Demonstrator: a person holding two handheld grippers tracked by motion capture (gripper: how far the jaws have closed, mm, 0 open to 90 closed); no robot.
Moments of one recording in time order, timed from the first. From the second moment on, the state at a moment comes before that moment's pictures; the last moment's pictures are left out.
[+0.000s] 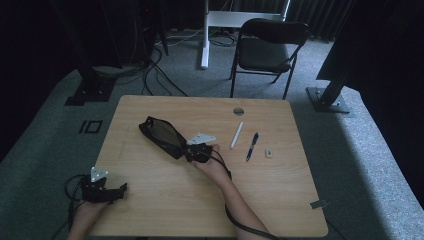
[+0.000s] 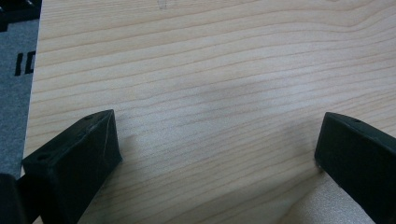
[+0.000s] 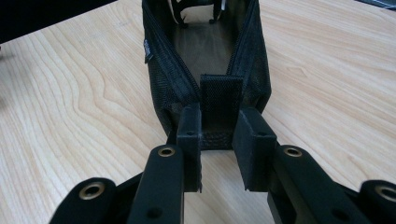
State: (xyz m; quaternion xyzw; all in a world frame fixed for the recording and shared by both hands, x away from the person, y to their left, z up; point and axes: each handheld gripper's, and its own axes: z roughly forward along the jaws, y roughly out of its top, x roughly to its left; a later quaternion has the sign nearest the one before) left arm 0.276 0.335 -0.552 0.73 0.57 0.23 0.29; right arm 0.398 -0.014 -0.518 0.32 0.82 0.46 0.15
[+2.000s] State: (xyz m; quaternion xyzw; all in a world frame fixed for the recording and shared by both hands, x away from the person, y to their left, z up) left arm 0.276 0.335 -0.552 0.73 0.57 0.23 0.29; right arm 0.332 -0.123 -0.521 0.34 0.81 0.46 0.14
